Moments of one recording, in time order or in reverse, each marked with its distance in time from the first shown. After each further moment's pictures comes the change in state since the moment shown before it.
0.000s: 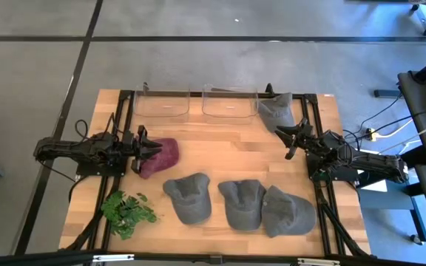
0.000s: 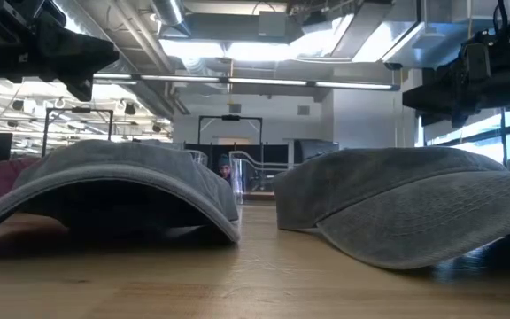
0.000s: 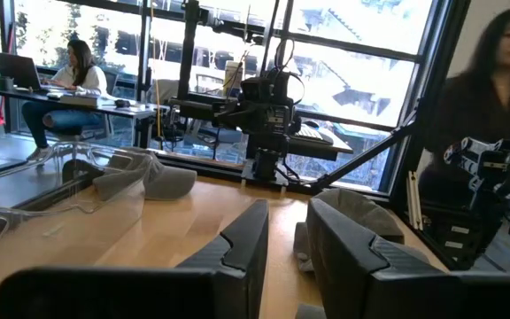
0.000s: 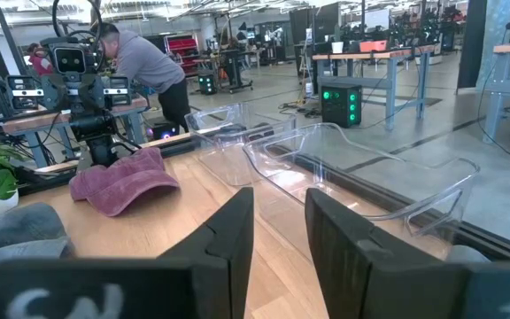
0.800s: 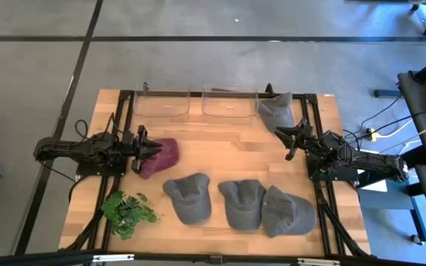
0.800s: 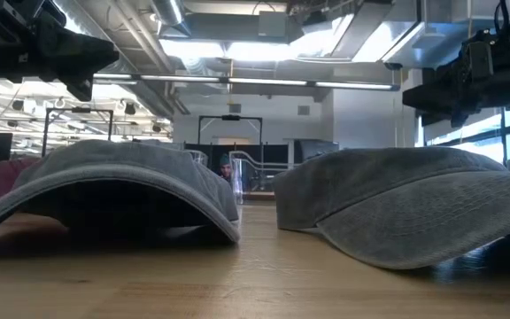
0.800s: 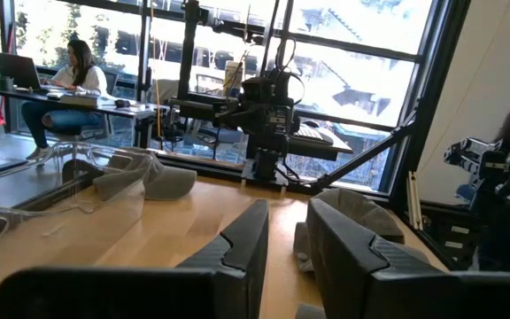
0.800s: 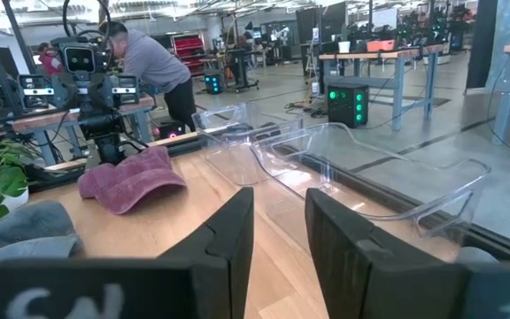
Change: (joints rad) left arm 0.000 0.000 0.000 0.000 0.000 0.000; right arm 0.015 -0.002 0.000 0.000 -0.004 0.000
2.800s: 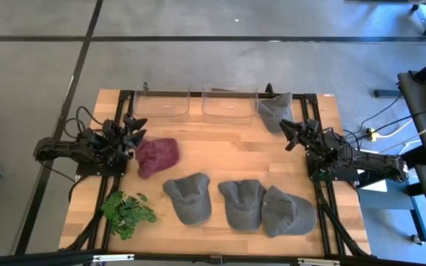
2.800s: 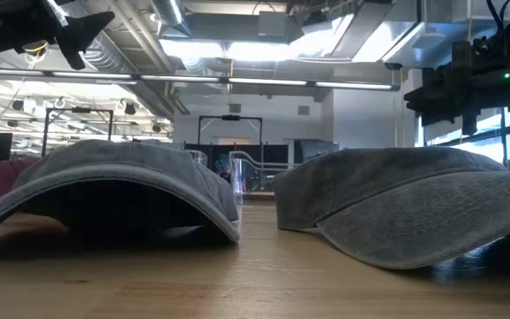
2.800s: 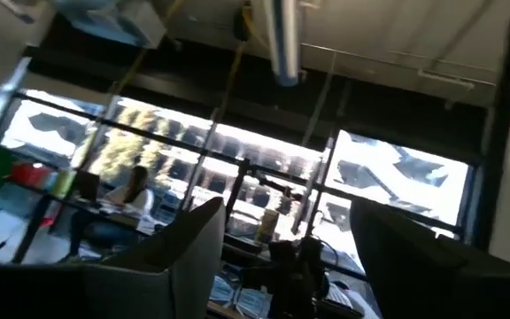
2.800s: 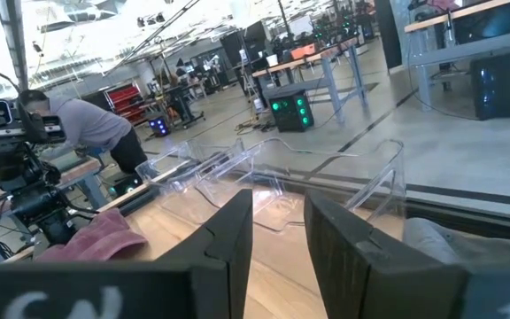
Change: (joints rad) left arm 0.001 0.001 0.000 0.457 -0.246 -0.019; right arm -0.001 0.000 0.000 0.024 0.227 0.218
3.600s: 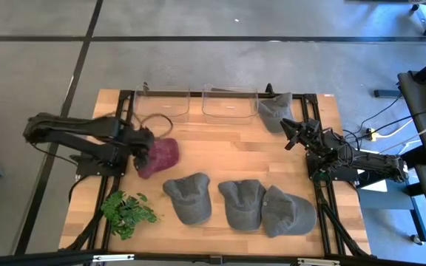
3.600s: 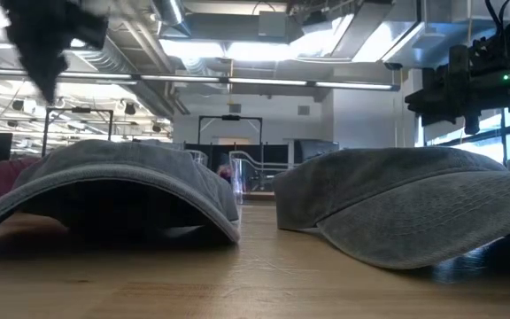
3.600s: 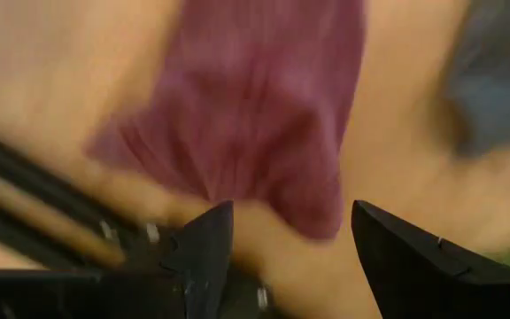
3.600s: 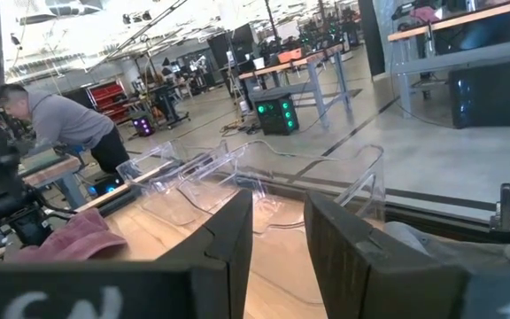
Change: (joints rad) left arm 0.001 1.008 0.890 -1.914 0.285 -0.463; right arm 0.000 0.001 0.000 -0.005 0.042 -0.038
